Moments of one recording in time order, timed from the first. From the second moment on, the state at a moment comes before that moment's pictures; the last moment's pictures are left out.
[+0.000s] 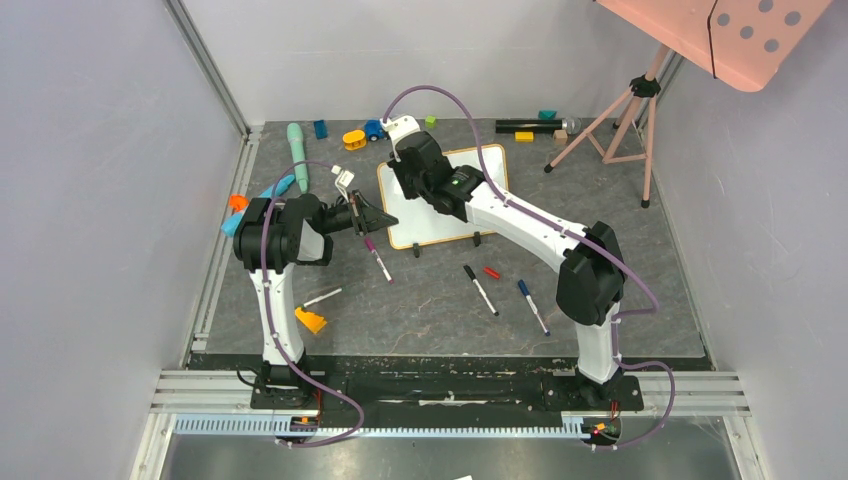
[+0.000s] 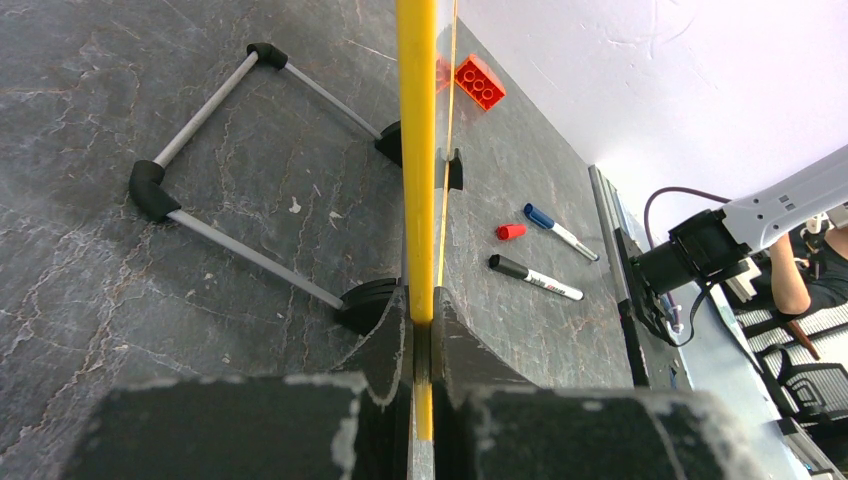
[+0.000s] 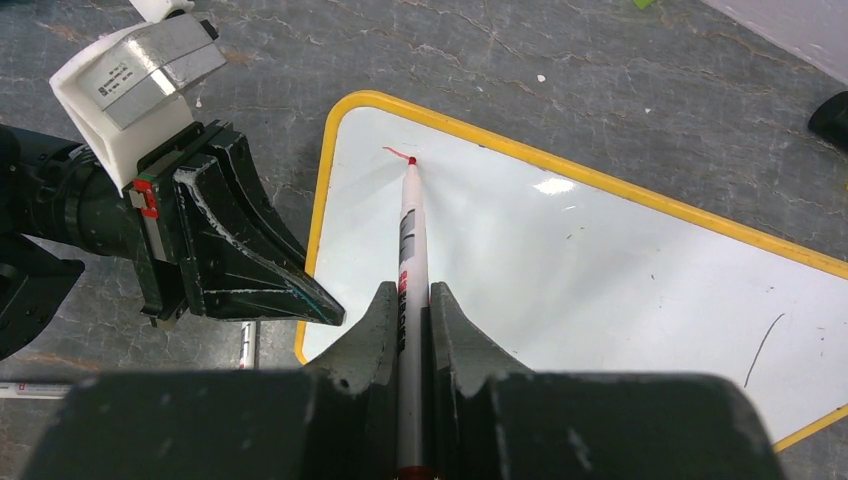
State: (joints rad) left arm -0.05 2.23 0.87 1.49 1.24 -0.81; right arm 0.81 1.97 1.80 -0.38 0.31 0.08
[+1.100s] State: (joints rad) left arm -0.05 2.23 0.87 1.48 1.24 -0.81; right arm 0.82 1.93 1.68 -0.37 0.27 0.08
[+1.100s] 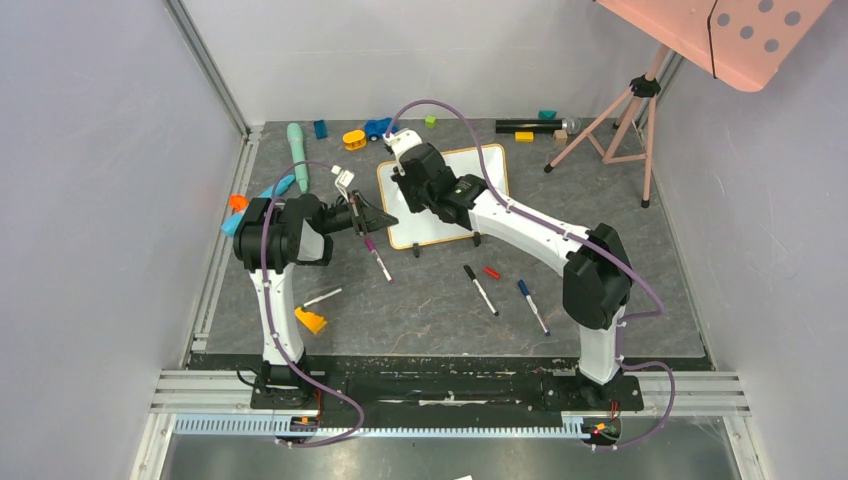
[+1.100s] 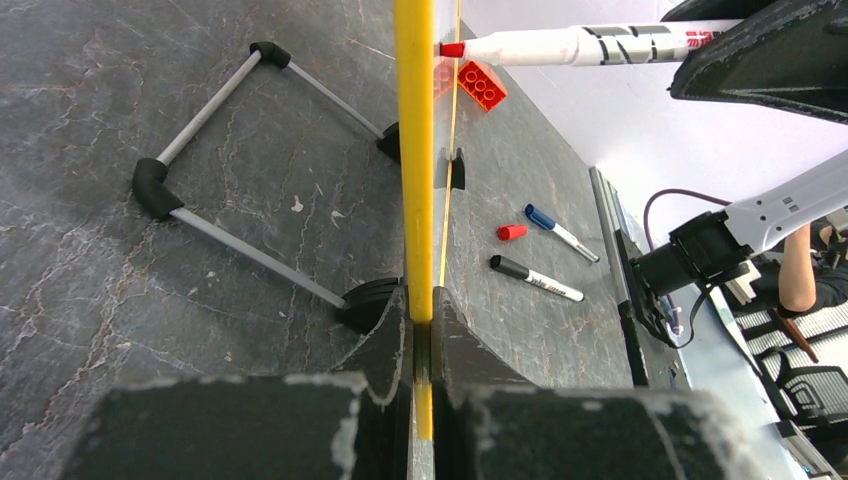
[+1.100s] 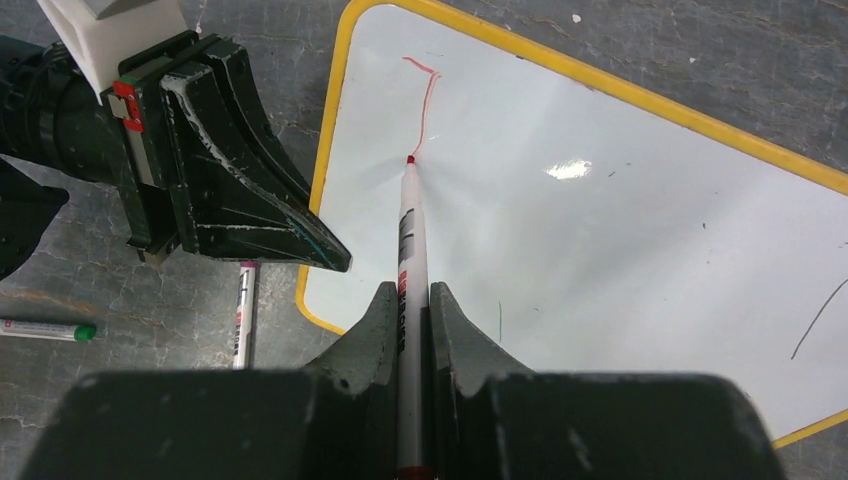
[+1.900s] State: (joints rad) left arm -0.05 2.23 0.87 1.48 1.24 -0.81; right arm 0.82 1.97 1.76 -0.39 0.21 0.08
